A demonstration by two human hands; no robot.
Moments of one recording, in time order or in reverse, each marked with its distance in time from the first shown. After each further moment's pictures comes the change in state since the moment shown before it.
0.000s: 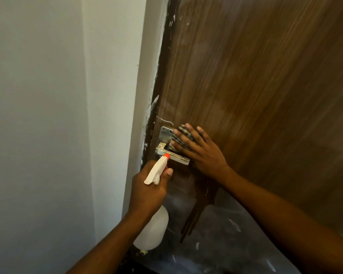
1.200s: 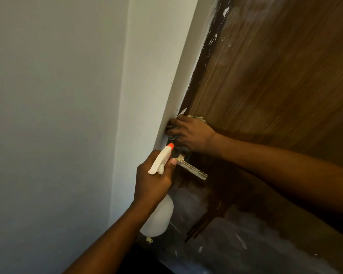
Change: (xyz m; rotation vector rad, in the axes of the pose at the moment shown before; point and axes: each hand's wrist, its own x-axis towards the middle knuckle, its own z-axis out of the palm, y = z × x) left_hand 0.038 0.039 -0.033 0.042 0.177 -0.026; right_hand 0.163 0.026 -0.064 -0.151 -0.304 -0.576
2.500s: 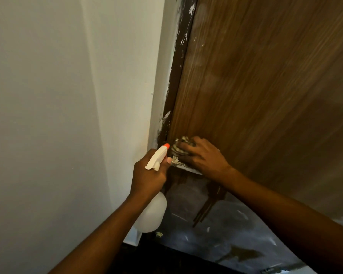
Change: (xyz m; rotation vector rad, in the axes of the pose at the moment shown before) left_hand 0.052 0.005 -0.014 0.127 -0.278 0.001; right_hand -0.065 -0.083 0.029 0.522 0.283 0.525
